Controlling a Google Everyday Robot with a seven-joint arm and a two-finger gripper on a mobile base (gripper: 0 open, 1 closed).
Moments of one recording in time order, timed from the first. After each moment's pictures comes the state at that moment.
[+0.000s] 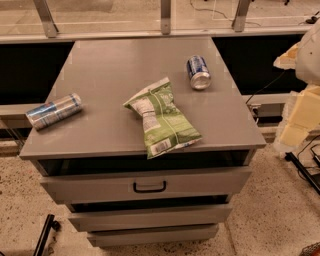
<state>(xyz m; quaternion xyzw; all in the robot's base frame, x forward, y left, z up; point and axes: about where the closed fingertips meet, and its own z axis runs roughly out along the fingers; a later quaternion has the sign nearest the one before) 0.438 -0.216 0.980 -0.60 0.78 -0.04 0.16</state>
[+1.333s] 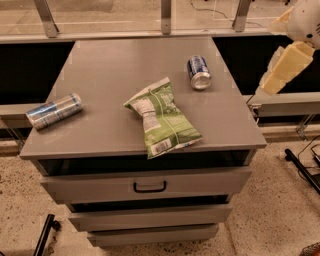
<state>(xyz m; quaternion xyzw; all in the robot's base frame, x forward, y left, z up) 0.539 -0.222 1.004 -0.58 0.77 0.00 0.27</state>
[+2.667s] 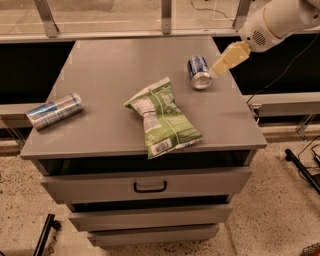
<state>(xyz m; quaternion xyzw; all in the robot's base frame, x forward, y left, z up) 0.688 -0.194 0.953 -0.46 0.81 0.05 0.37</state>
